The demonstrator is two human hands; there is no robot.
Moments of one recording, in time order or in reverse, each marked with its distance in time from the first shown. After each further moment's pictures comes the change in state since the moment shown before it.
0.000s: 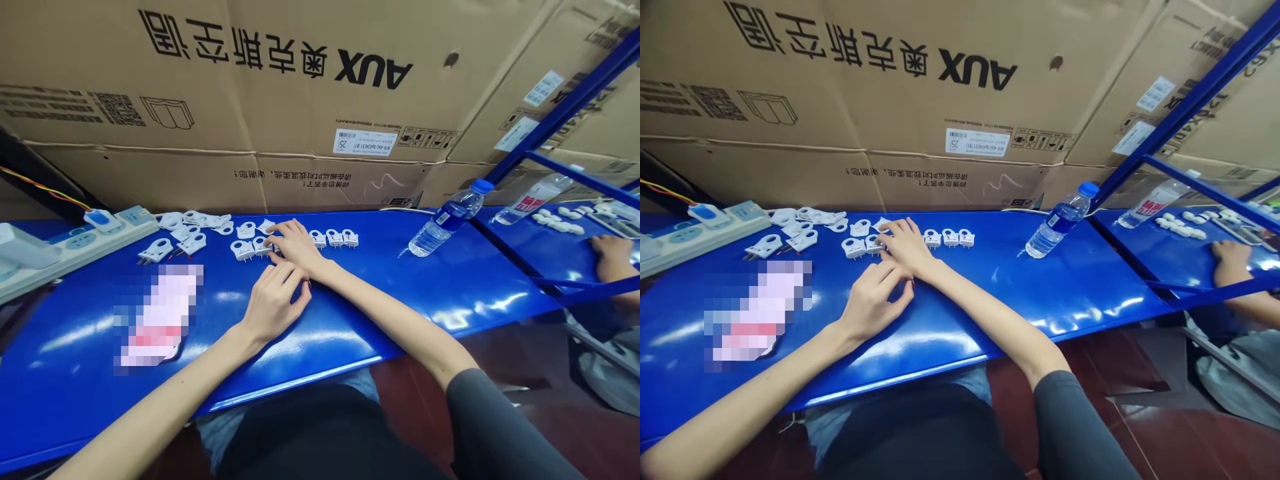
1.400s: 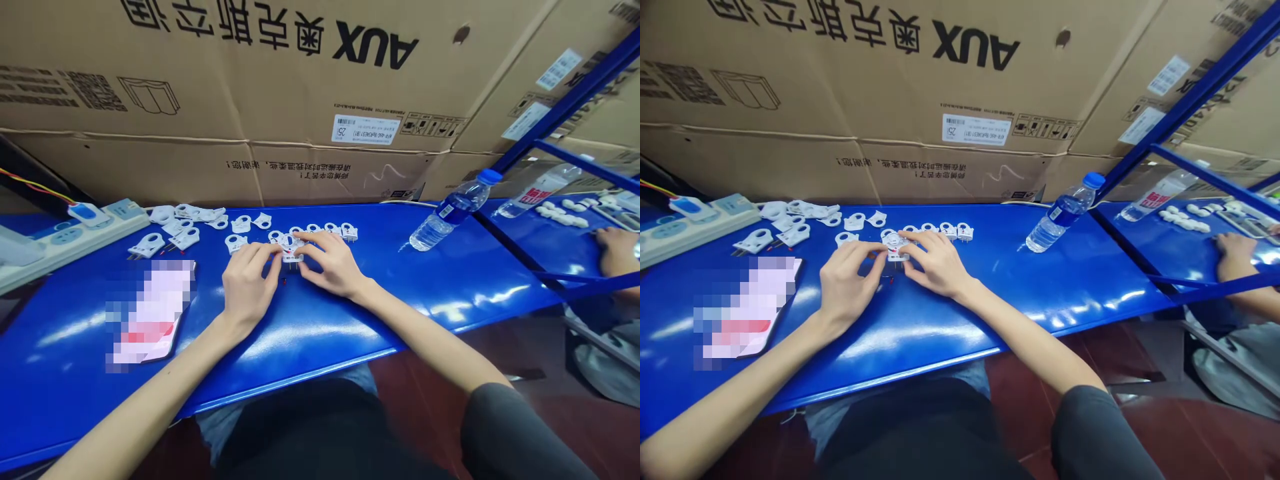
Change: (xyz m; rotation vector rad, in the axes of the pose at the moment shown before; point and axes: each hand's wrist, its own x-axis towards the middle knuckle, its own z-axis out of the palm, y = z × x) left_hand 0.007 -0.023 -0.005 0.003 0.118 -0.284; right_hand -0.084 0.005 -0.046 0.094 0.181 -0.046
